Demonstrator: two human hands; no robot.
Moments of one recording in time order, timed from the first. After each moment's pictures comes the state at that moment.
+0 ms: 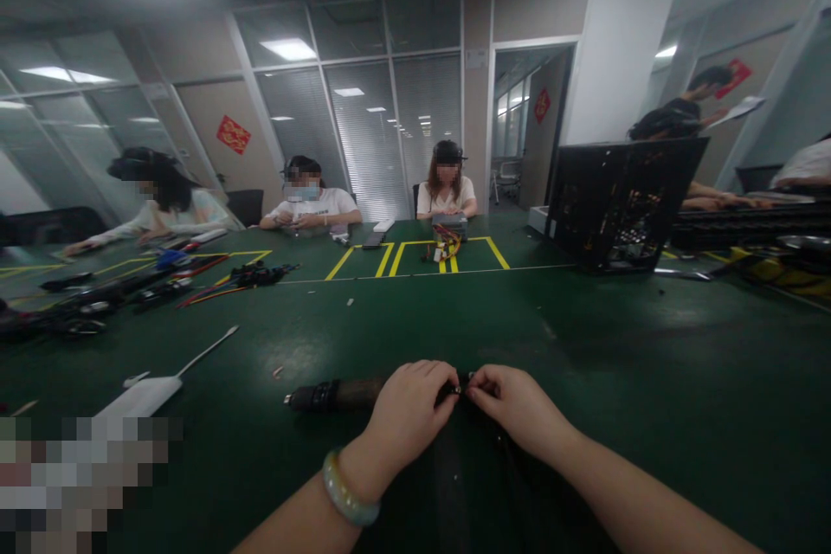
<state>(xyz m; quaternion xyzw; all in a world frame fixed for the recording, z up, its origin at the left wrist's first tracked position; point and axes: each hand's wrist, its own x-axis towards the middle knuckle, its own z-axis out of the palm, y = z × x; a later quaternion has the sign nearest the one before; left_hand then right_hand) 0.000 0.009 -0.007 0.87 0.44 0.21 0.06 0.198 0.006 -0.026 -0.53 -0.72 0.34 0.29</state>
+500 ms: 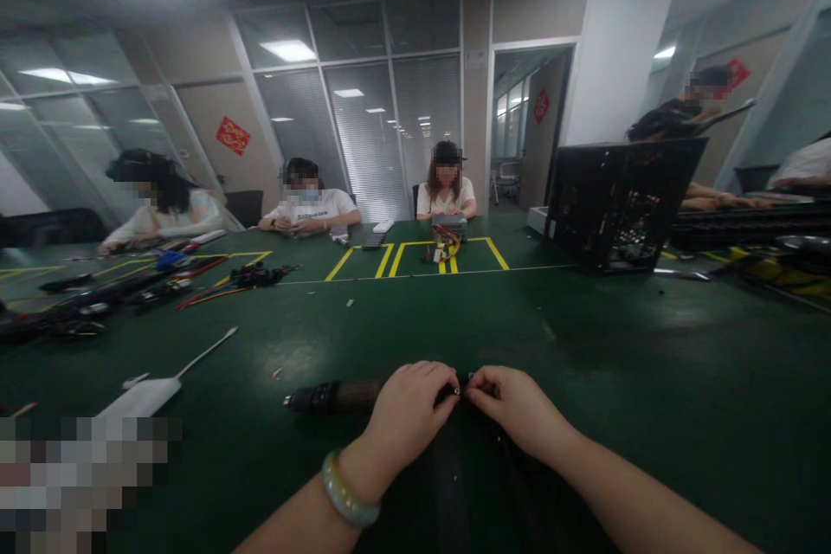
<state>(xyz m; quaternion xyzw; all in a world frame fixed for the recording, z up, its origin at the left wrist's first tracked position) 0.000 0.011 -0.009 0.87 0.43 0.21 0.07 0.199 0.007 -0.029 -0.52 -0.72 0.34 0.31</state>
